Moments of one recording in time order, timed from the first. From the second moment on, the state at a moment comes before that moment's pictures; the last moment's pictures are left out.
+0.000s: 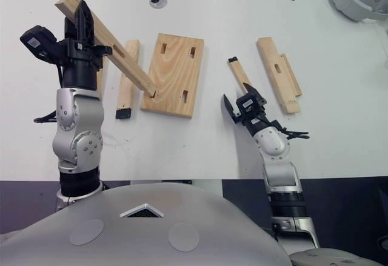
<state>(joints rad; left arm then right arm) 0.07 -0.01 -0.09 -0.48 -0.38 0.11 0.14 0.29 -0.37 0.05 -0.05 -0.08 -0.08 0.32</state>
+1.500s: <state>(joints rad) 0.20 0.09 -0.06 -0.88 -0.34 0.57 0.14 0.26 -0.43 0.12 0.03 -0.21 -0.20 0.26</state>
